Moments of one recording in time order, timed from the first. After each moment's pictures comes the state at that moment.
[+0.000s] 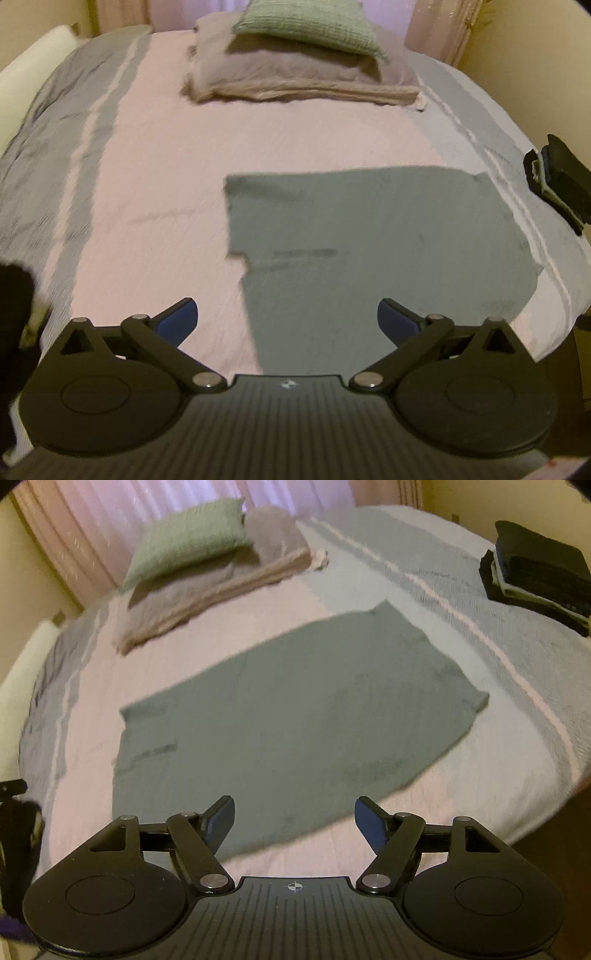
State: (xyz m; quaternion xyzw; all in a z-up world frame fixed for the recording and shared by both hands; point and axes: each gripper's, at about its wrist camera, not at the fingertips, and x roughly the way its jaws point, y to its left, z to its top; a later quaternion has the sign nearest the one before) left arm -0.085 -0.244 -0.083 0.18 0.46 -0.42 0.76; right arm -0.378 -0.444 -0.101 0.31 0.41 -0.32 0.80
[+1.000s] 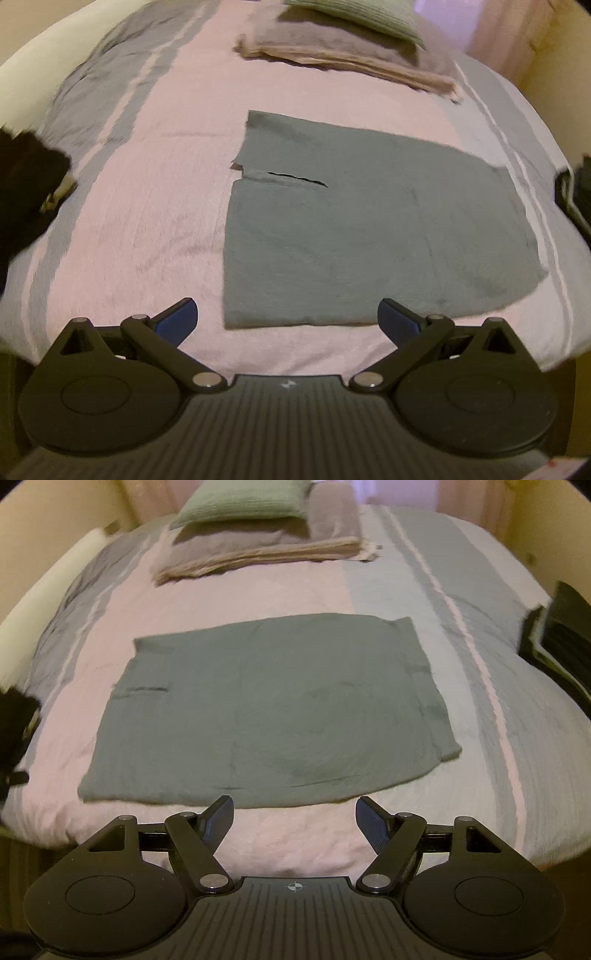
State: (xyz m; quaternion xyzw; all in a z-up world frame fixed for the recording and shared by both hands) left arm -0.240 -0.235 -0.082 0.13 0.51 -0.29 0.80; right arm -0.420 -0.554 -0.090 0.19 0.50 -0.19 0.82
